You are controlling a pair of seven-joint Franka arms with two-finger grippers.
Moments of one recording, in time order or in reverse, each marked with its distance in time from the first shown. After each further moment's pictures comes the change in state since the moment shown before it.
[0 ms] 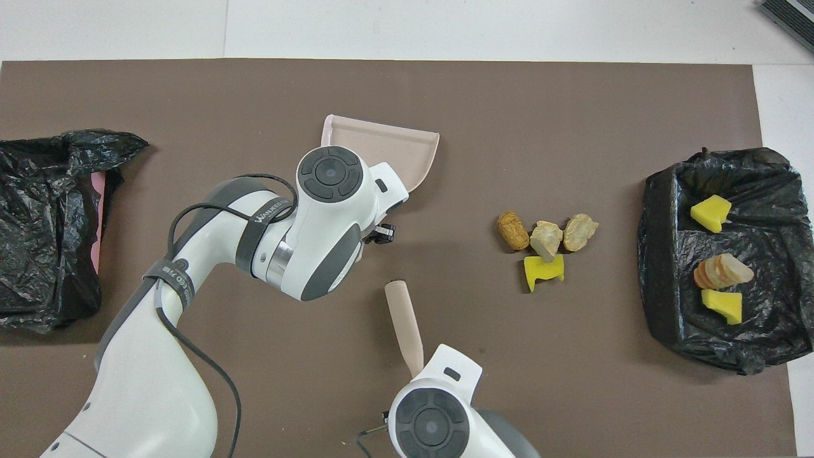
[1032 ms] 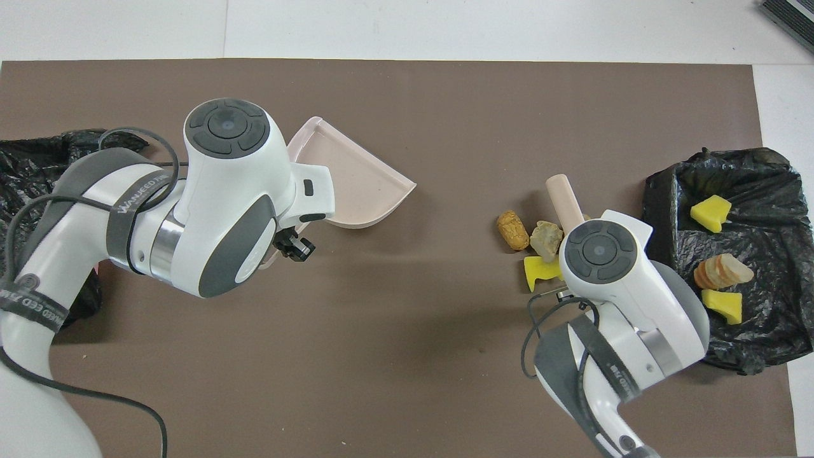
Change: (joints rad) left arm 0.095 -0.176 0.015 -0.011 0.061 -0.354 0.594; right arm -0.501 0.165 -0.006 0.099 -0.530 -0.010 -0.223
